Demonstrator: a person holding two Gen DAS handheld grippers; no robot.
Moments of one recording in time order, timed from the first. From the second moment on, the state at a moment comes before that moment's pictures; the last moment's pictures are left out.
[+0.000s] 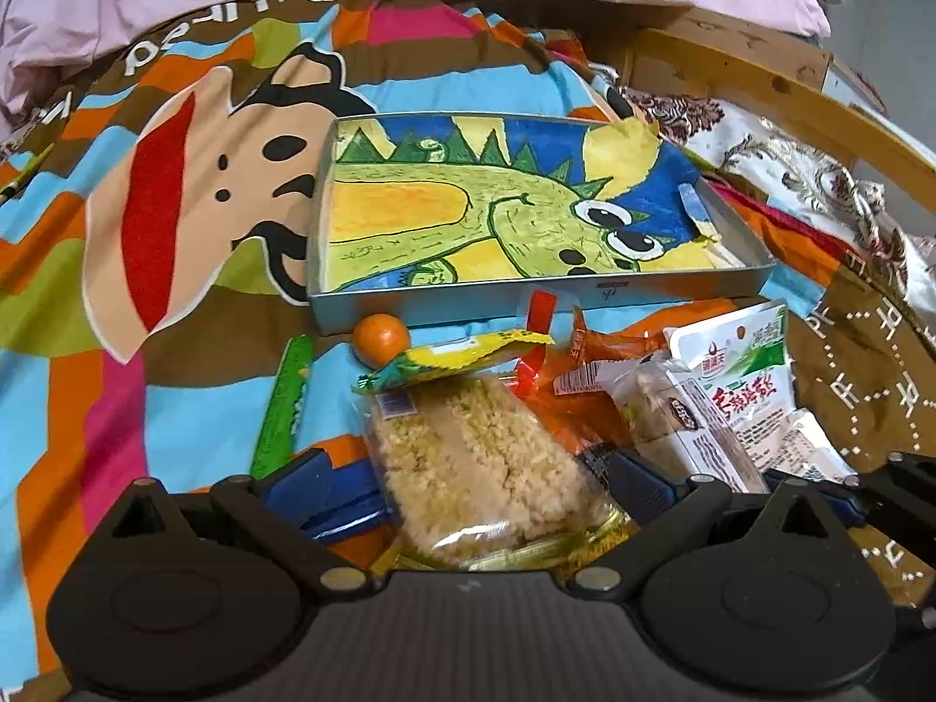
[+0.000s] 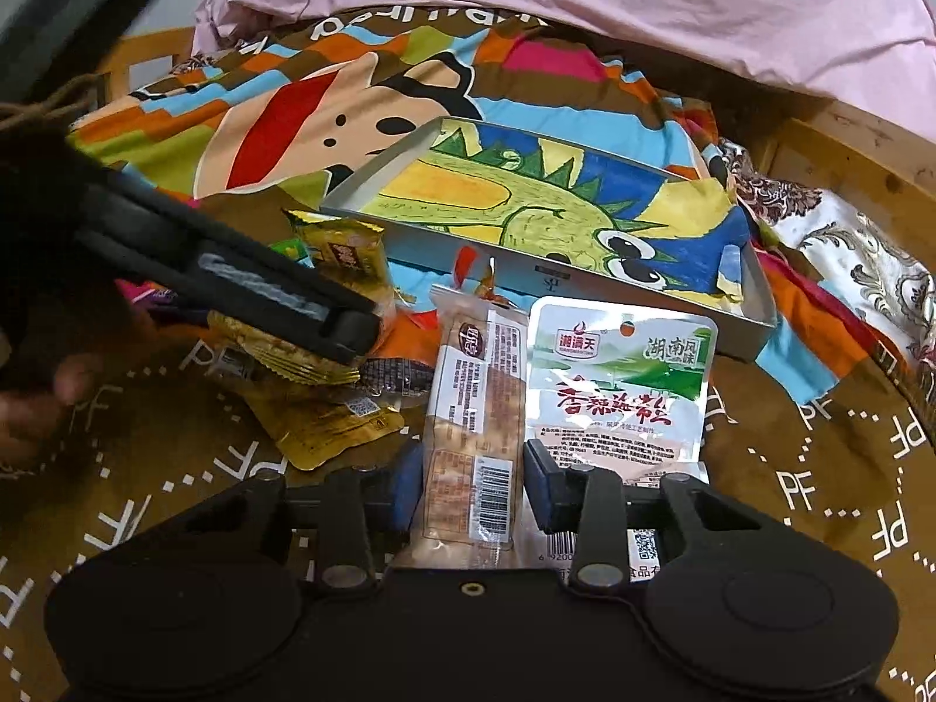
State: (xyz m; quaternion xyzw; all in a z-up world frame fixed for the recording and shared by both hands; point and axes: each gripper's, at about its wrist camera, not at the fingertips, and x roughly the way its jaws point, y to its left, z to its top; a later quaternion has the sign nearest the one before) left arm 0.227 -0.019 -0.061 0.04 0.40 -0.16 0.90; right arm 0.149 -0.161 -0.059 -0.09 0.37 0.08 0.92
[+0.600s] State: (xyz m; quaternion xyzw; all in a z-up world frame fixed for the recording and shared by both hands) left arm 0.234 -0.011 -0.065 0.00 0.42 -0.16 0.89; right arm 0.145 -0.160 -0.065 -0.09 0.37 0.08 0.92
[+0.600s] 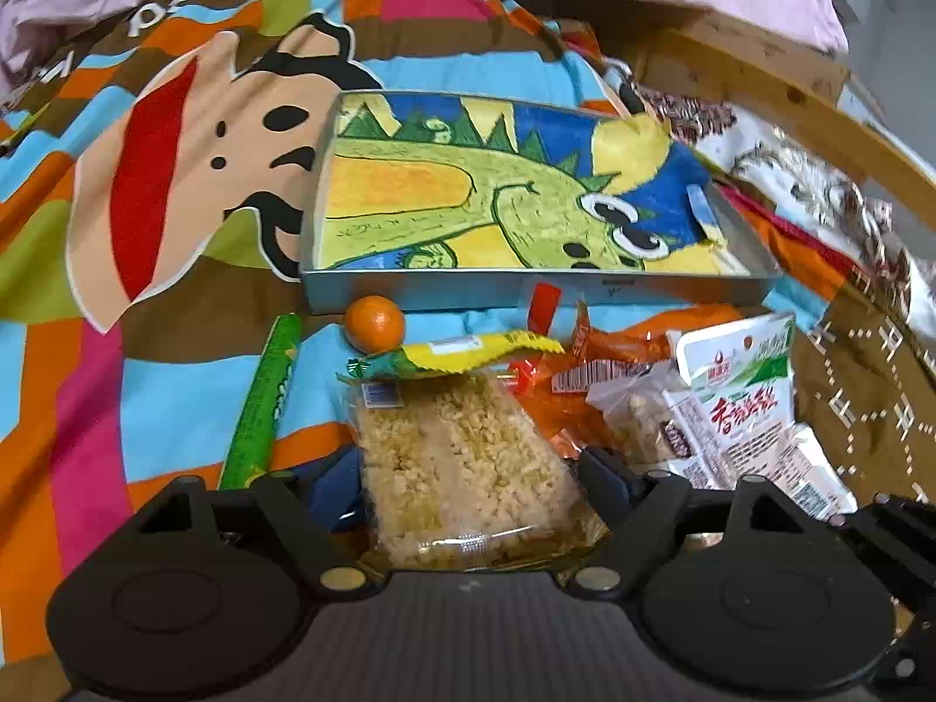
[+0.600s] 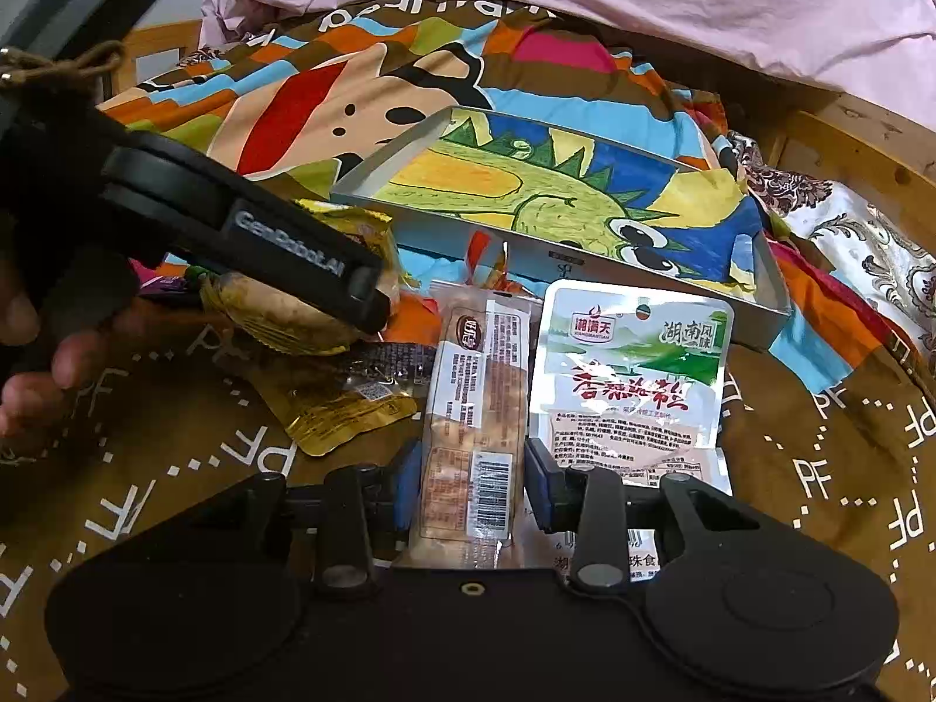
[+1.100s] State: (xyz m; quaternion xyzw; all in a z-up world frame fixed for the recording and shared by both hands) left arm 0.202 0.003 -0.055 -0.01 0.46 -0.14 0.88; right arm 0.145 -0.164 -0.072 -0.07 0.39 0.09 0.92
